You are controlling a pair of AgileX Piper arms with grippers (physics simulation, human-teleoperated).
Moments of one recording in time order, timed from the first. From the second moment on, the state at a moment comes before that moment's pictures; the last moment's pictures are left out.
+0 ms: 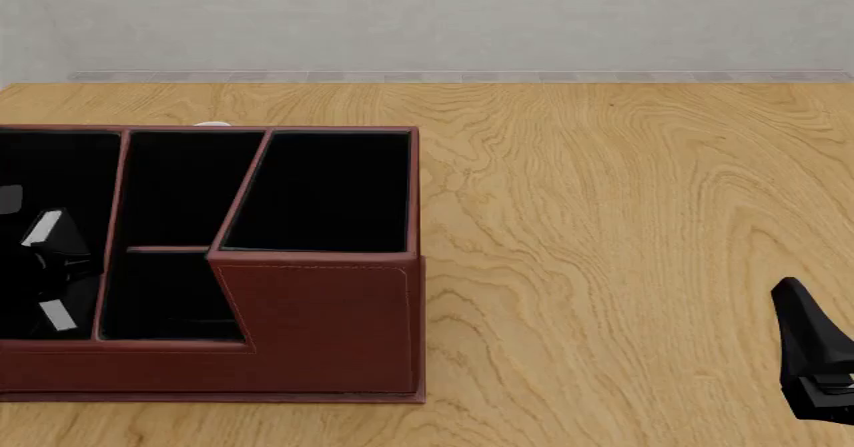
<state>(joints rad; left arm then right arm) 0.30 1.18 -0.47 0.11 0.06 0.00 0.01 0.00 -0.01 0.00</state>
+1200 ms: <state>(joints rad) 0.25 0.81 -0.64 0.55 0.06 0.00 0.01 0.00 -0.01 0.00</state>
